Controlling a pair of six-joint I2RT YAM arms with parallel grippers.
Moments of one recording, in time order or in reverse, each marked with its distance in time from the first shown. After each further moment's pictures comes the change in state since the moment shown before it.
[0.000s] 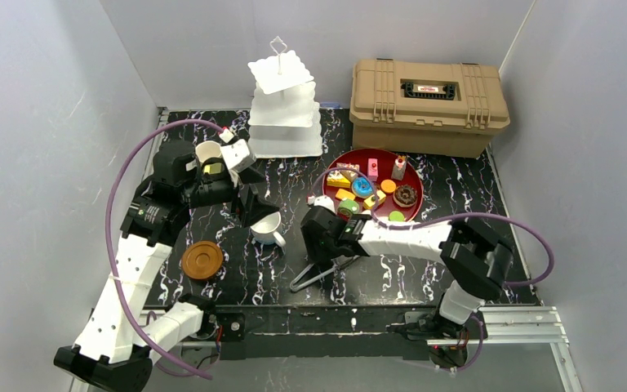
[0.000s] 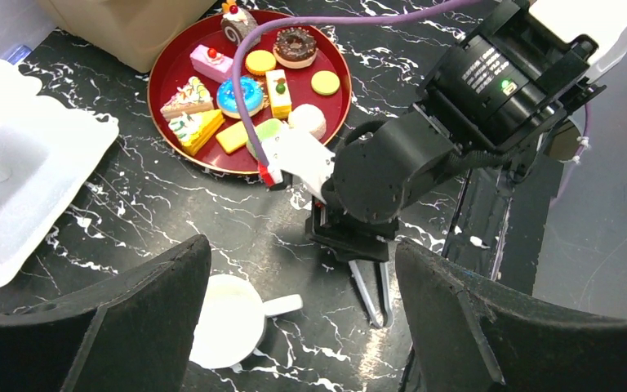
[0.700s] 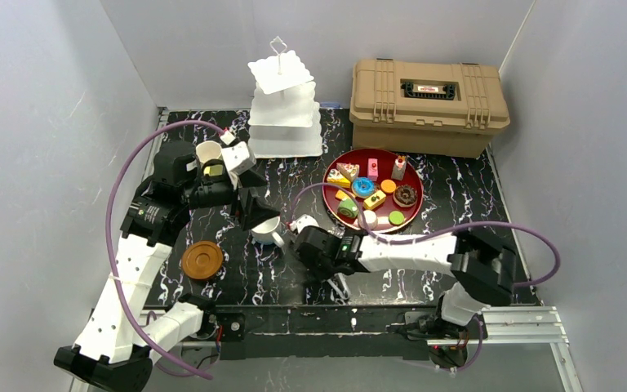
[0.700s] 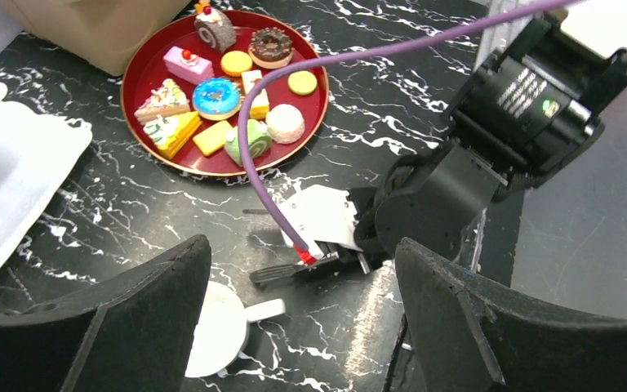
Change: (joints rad) left arm 0.000 0.000 0.000 -0.018 0.039 -0.003; right arm 0.154 0.010 0.029 -0.056 0.012 -0.188
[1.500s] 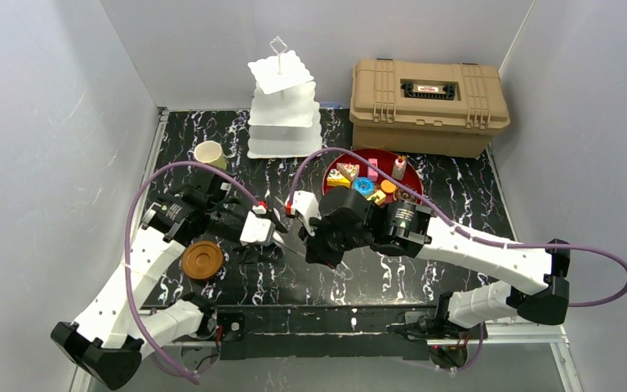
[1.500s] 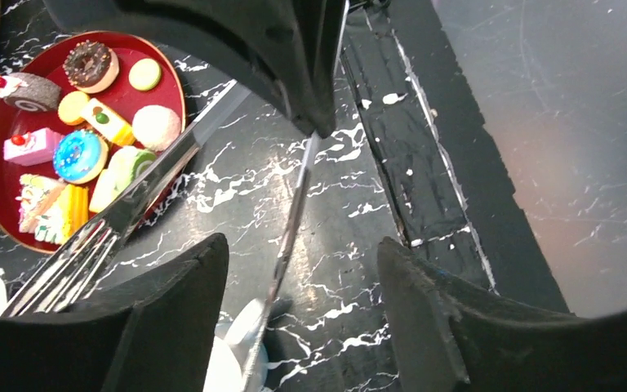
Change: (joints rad) left arm -0.187 0.048 -0.063 -0.418 0.179 0.829; right arm -0.003 -0.334 0.337 -0.322 -0.325 -0.364
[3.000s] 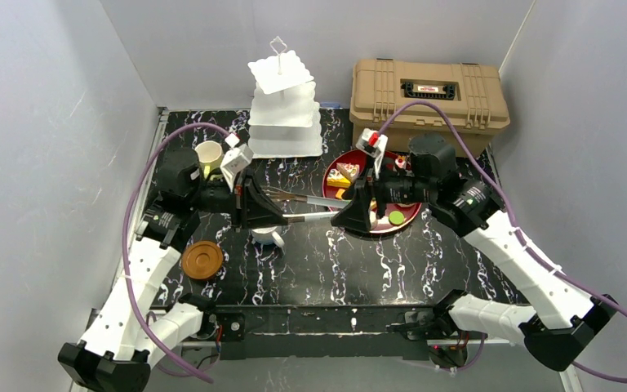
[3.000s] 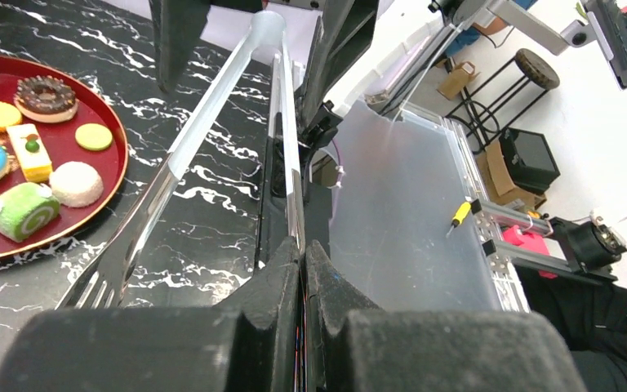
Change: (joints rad) left arm 0.169 -0.082 -0.126 0.782 0.268 -1.293; right arm -0.545 -0.225 -0.060 0.168 -0.551 -0.009
